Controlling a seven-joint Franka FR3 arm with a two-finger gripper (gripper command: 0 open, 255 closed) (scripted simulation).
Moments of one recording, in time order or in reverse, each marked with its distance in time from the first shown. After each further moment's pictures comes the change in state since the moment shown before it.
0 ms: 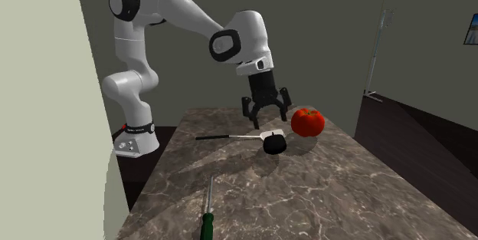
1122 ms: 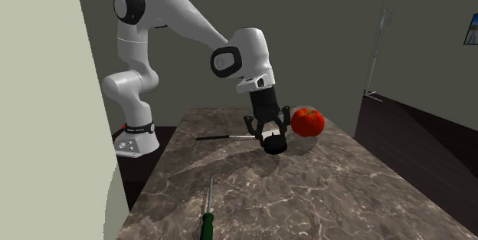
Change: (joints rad) arm -0.013 0.088 -0.016 -0.006 0.000 0.107 0.041
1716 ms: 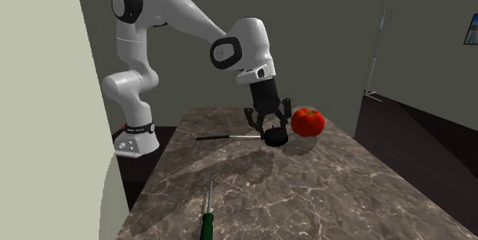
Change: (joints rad) arm 0.000 -0.031 0.001 0.027 0.005 -0.059 -0.009
